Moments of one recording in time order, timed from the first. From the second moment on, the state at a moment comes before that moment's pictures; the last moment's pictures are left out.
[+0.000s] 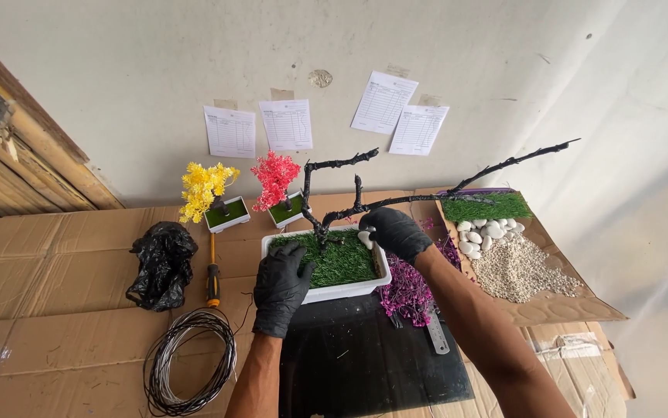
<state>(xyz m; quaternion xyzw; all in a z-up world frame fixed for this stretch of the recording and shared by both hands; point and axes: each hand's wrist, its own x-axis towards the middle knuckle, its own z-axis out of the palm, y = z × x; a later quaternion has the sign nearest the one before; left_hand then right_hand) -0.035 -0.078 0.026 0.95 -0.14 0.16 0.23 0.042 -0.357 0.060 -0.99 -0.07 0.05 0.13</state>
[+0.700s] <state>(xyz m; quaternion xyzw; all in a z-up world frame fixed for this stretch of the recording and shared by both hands) -0.042 -0.080 0.033 0.95 -0.14 0.18 0.22 -0.015 -0.467 0.045 -0.97 0.06 -0.04 0.24</state>
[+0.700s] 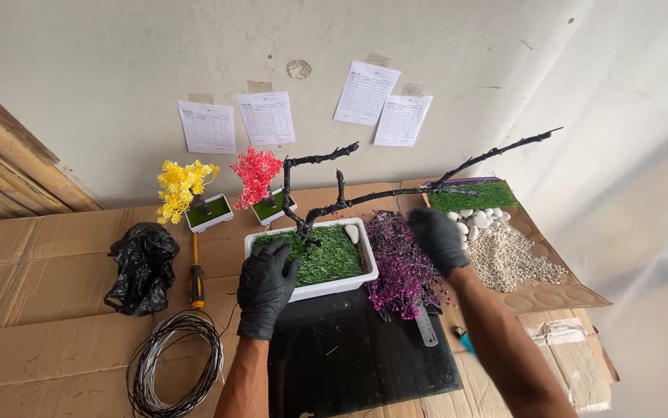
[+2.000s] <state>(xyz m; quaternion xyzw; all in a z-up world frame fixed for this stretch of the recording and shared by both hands) -0.036 -0.077 0.022 0.94 -0.14 0.18 0.24 -0.045 -0.378 0.019 -0.67 0.22 0.04 0.71</state>
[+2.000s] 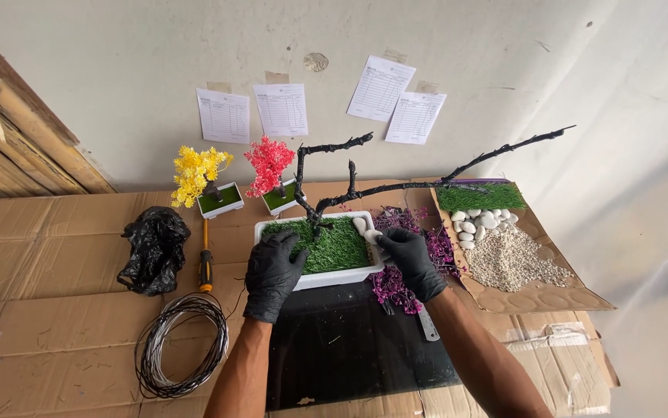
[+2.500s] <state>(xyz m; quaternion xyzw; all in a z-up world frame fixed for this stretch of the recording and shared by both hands) -0.034 -0.077 0.009 0.94 -0.13 0.23 0.23 -0.079 -0.332 0.069 -0.92 -0.04 -0.18 0.35</state>
